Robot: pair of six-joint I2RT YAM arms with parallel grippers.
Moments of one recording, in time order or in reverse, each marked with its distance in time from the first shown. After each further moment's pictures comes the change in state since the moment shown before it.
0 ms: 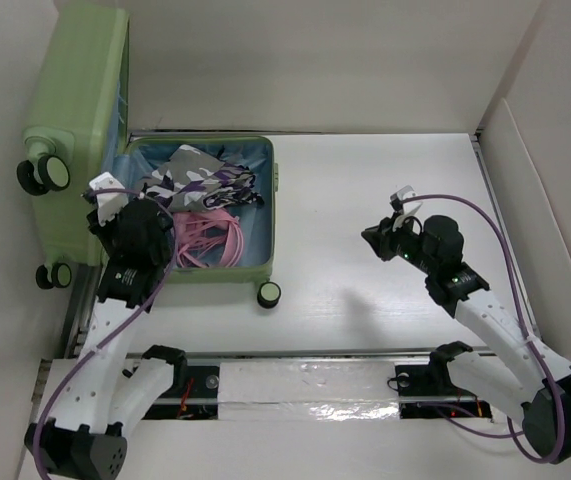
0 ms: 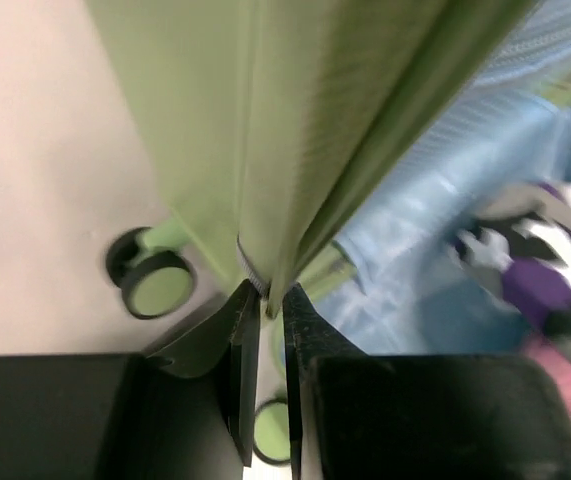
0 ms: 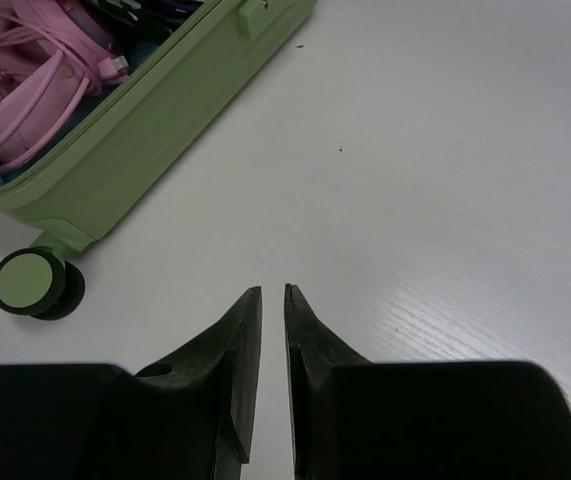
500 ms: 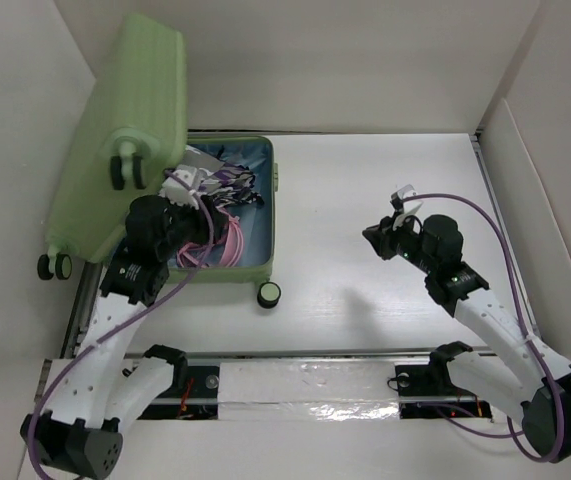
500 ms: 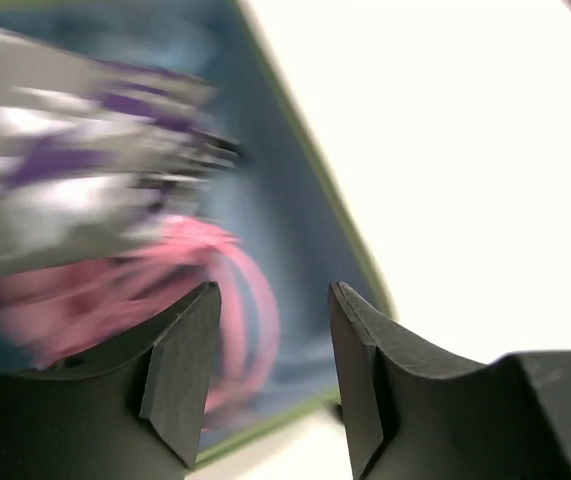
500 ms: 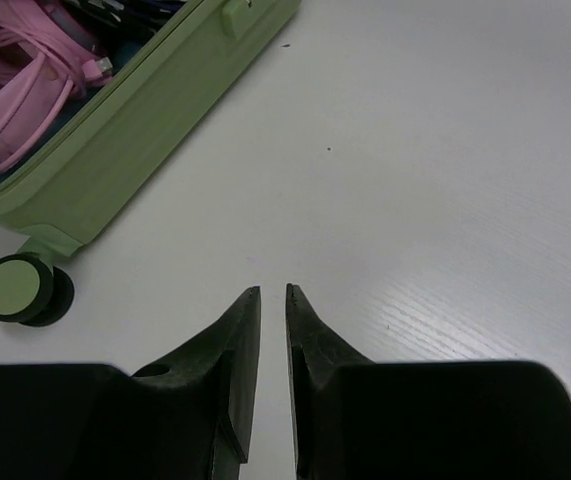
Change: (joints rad) left arm -0.035 0.010 0.021 -0.003 1.303 0.012; right arm 0.000 0.006 0.004 -0.002 0.027 0.000
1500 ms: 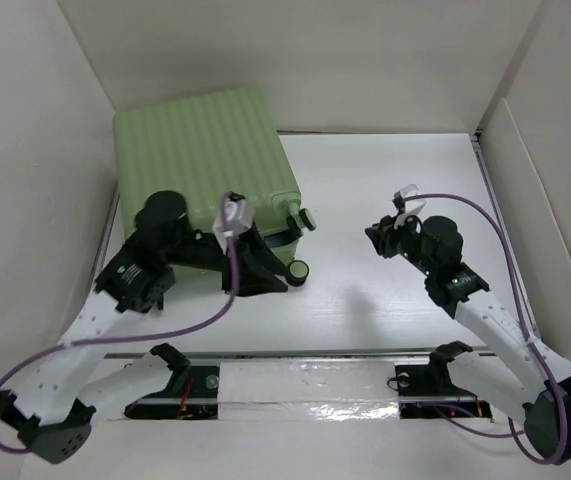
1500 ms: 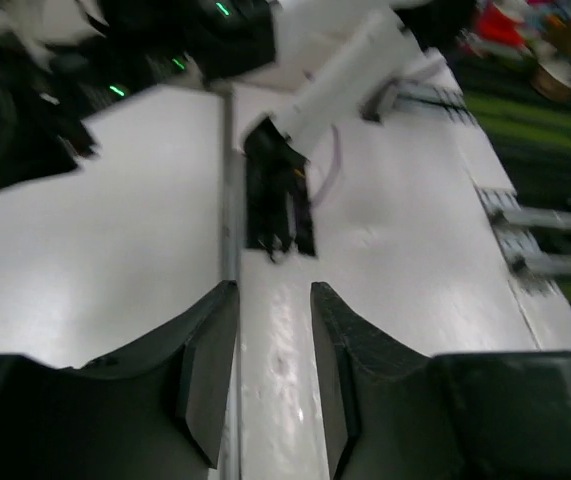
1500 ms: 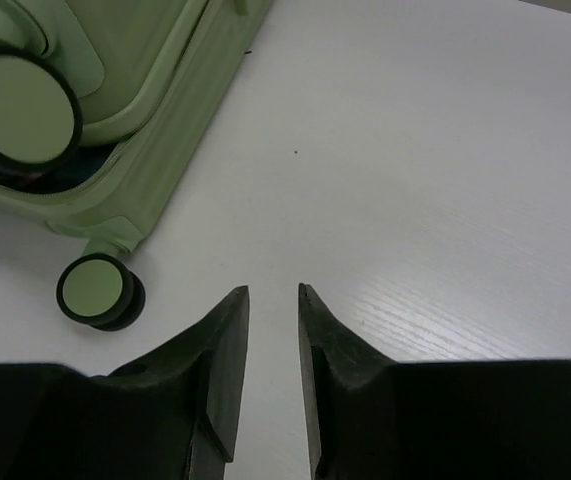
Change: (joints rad) left arm -0.395 0.090 0.242 -0.088 0.936 0.056; right arm 0.016 -0.014 0.000 -0.006 0.107 0.000
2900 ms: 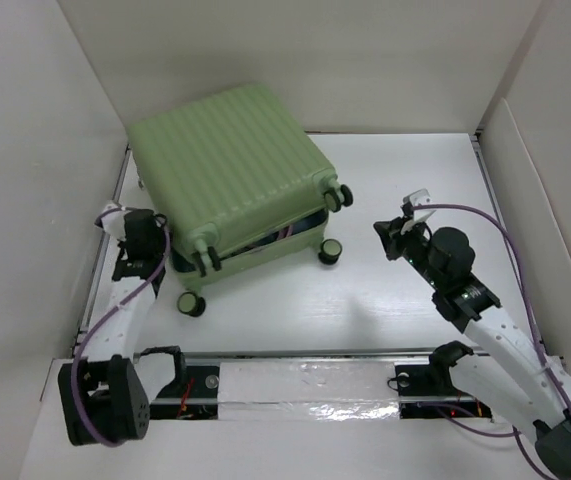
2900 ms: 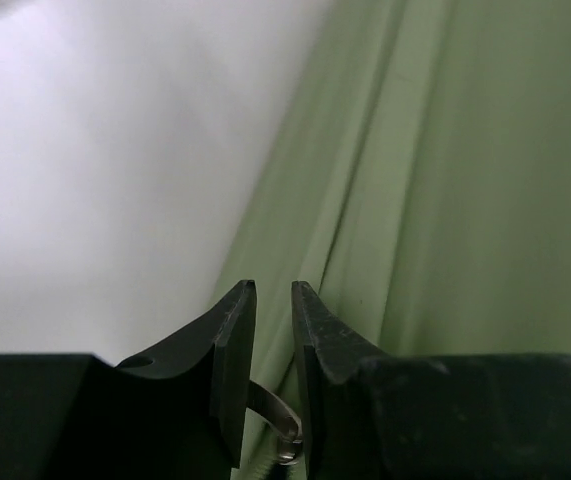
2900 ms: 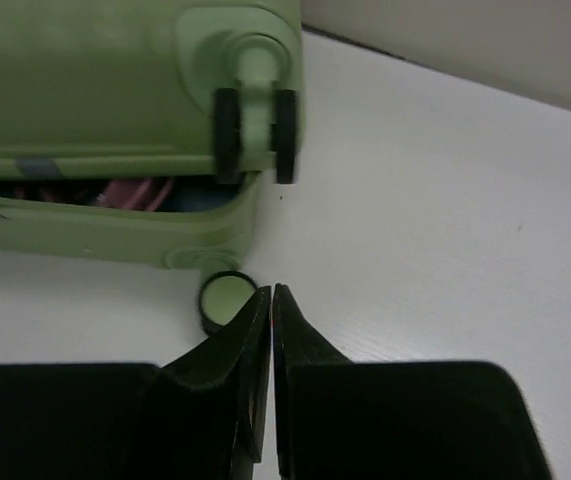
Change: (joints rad) left arm 0.743 0.122 -0.507 0.296 -1.398 -0.707; right arm 0.076 -0.124 -0.004 -0.016 0.121 -0.038
